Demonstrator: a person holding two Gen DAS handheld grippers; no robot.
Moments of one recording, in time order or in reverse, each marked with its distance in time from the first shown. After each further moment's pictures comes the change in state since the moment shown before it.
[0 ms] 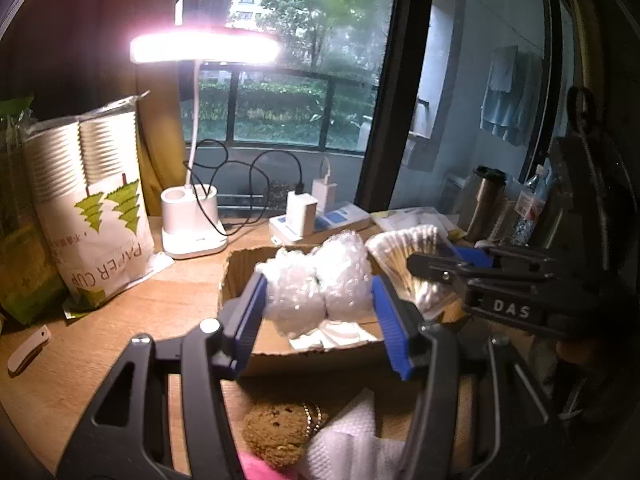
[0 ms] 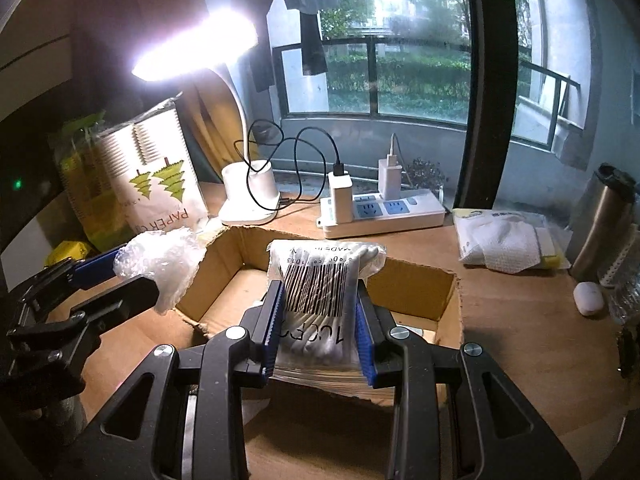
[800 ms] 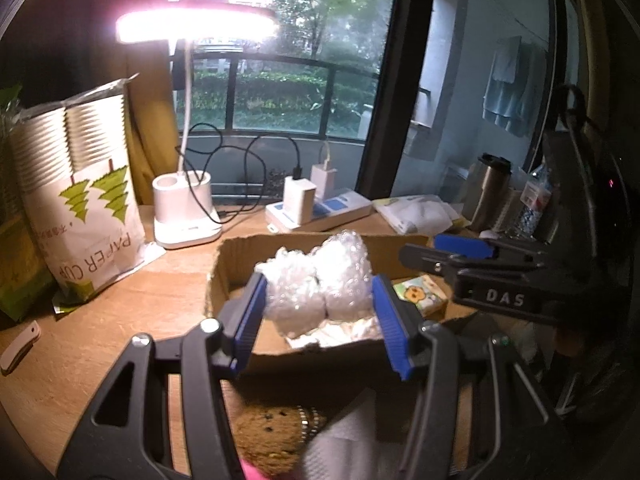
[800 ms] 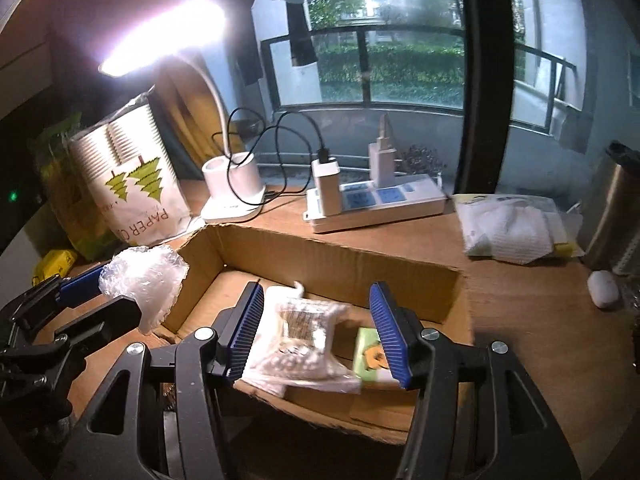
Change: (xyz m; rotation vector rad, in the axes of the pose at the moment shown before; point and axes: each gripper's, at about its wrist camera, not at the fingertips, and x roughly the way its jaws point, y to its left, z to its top) left arm 0.019 -0.007 -0.003 0.004 0.045 -0.001; right arm 0.015 -0.021 -0.003 0.054 0.007 -0.015
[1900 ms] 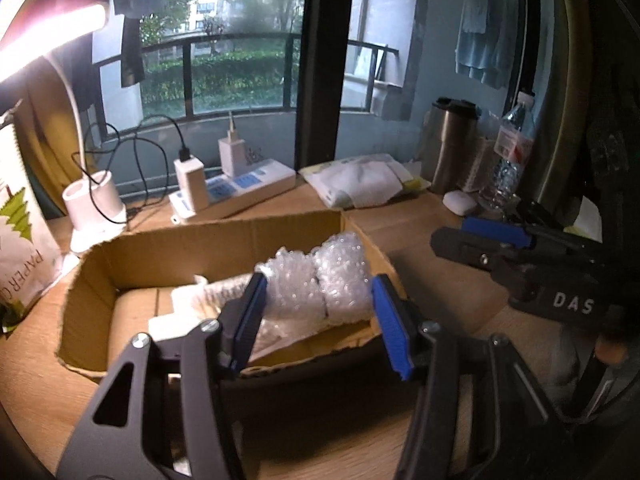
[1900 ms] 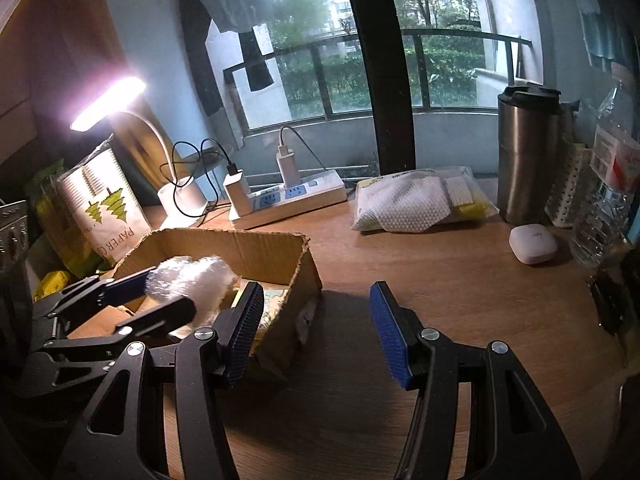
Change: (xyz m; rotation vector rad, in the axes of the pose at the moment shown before) left arm 0.074 -0.115 -0.001 0.112 0.121 -0.042; right arm -0.055 -0.111 -0.040 0.127 -0.059 -0.021
